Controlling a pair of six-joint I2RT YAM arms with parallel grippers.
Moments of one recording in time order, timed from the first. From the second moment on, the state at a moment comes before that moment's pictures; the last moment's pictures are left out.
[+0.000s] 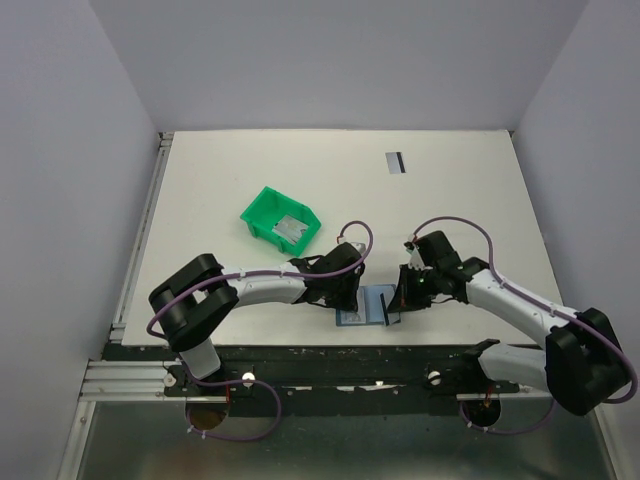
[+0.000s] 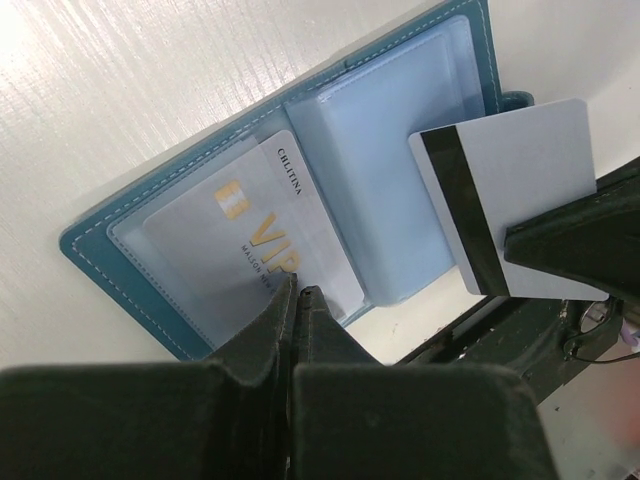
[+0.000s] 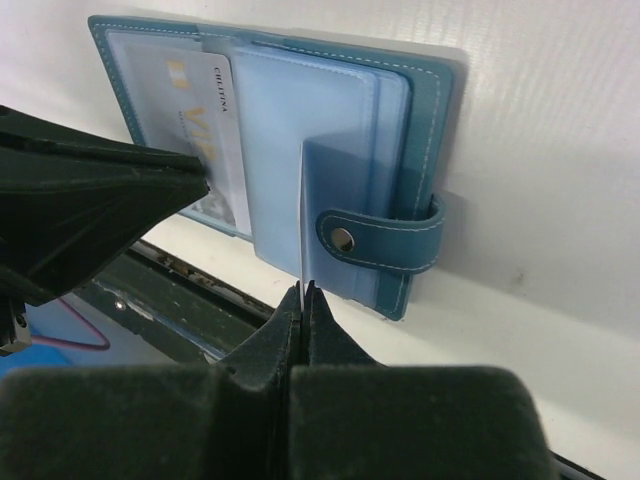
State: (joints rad) left arm -1.00 1.68 0.90 -0.16 0.11 -0.75; right arm 0.49 1.18 0.58 -0.51 -0.37 0.57
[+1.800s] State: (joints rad) left arm -1.00 1.68 0.90 -0.15 0.12 -0.75; right arm 0.49 1.02 0.64 -0.52 -0.27 0.60
